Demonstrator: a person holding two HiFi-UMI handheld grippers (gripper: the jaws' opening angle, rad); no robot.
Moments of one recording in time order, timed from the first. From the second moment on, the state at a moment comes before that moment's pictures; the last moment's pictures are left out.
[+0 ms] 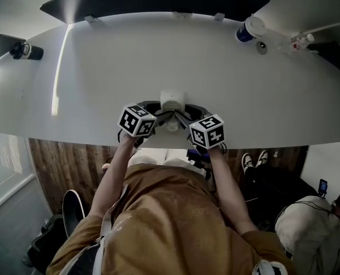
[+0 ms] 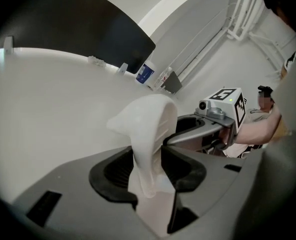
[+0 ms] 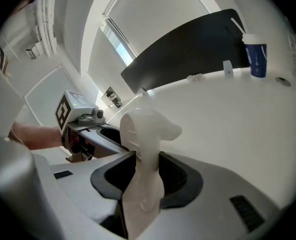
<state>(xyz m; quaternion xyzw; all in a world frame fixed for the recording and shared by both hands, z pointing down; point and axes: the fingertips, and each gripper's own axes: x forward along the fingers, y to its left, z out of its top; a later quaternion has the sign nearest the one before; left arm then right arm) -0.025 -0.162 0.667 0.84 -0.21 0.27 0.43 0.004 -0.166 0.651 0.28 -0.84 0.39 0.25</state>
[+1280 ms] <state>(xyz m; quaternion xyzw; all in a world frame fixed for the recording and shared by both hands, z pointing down) -0.034 -0.172 0.534 0.90 -0.30 0.18 0.24 -0.004 -0.172 0.516 0.32 -0.91 0.18 0.17</state>
